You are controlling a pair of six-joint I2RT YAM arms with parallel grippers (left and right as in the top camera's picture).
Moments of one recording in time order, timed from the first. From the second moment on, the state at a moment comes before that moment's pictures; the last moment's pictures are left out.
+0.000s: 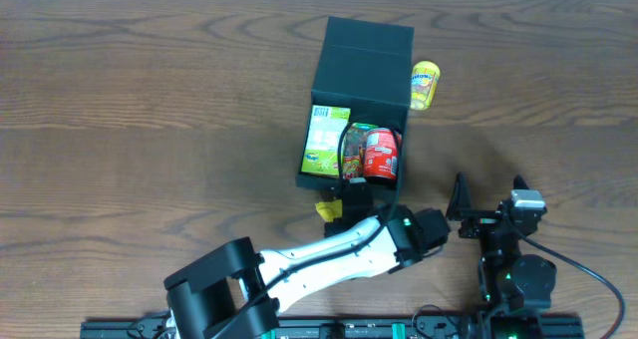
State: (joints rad) left arm -1.21 1.89 1.38 -1.21 -0.41 -1.35; right arm -0.02 0.01 0.01 -0.07 -0.01 0.11
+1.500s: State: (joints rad) left arm -0.88 1.89 1.52 -0.81 -0.11 -0.39; right arm -0.02 0.01 0.01 -0.07 -0.01 0.11
